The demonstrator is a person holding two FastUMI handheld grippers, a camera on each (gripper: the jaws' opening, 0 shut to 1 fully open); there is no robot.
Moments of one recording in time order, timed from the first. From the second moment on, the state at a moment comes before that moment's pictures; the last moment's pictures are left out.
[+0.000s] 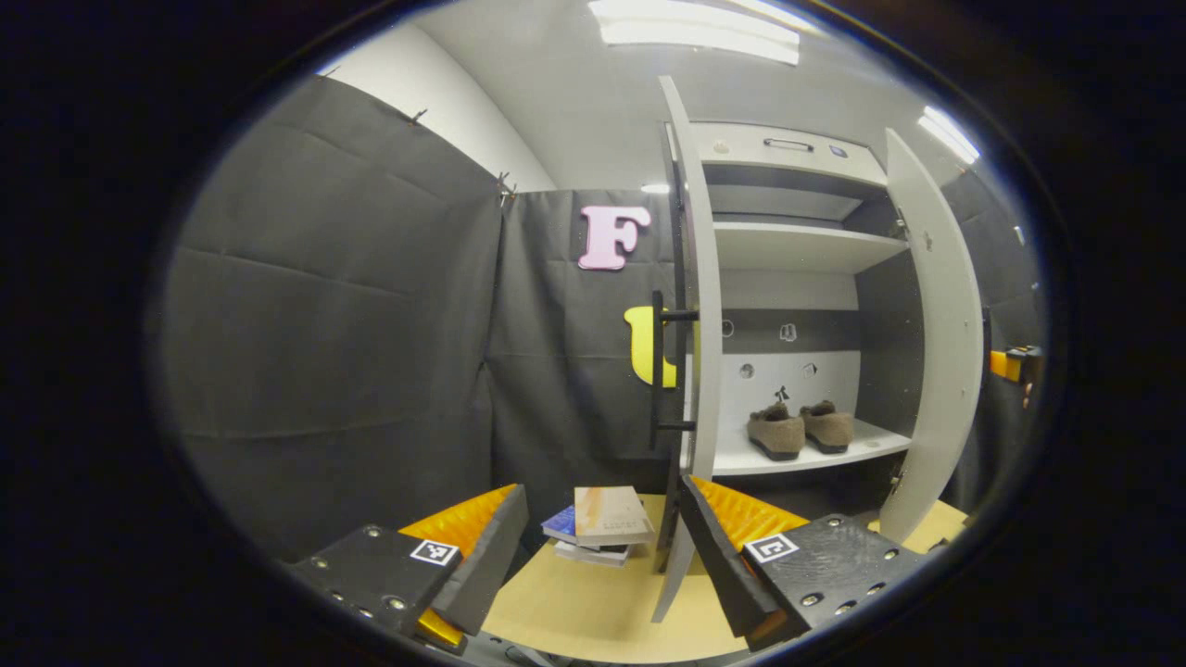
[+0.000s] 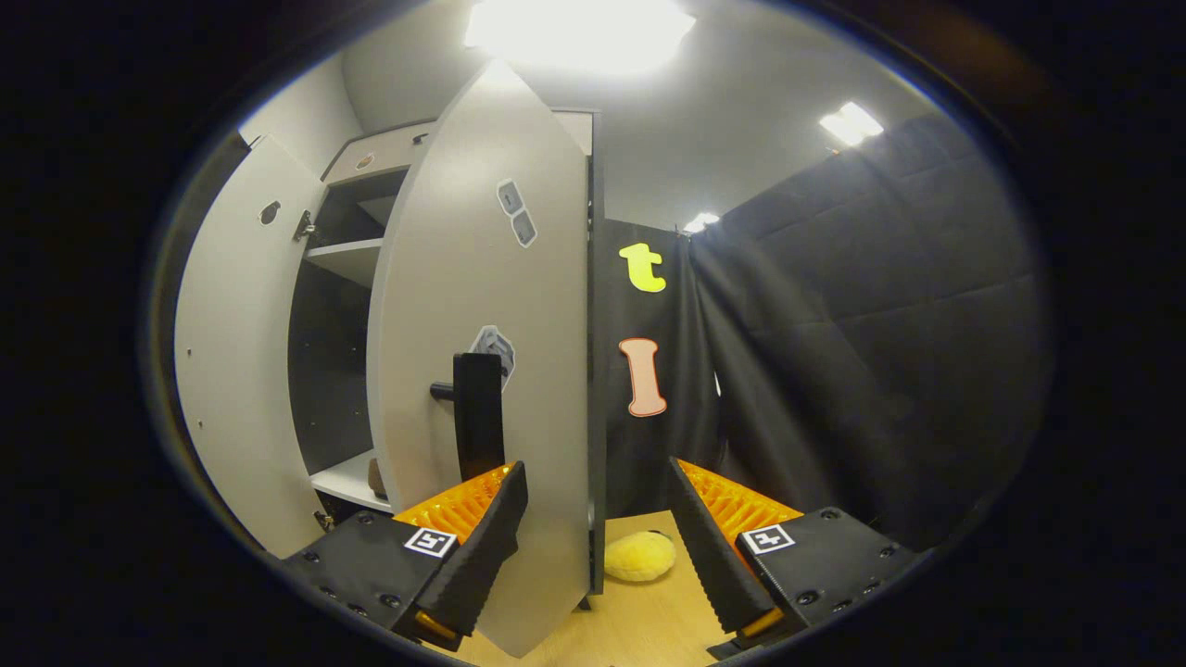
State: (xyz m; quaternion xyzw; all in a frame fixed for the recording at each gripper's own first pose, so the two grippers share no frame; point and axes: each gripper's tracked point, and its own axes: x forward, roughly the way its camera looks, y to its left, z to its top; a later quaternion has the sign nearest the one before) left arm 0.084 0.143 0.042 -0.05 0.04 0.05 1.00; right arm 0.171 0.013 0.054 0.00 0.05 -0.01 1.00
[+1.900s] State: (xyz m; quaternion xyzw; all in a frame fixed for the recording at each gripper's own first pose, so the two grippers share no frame) left arm 0.209 0.182 0.094 -0.03 0.02 0.05 1.00; right arm 0.110 0.020 0.008 0.00 0.05 0.10 0.99
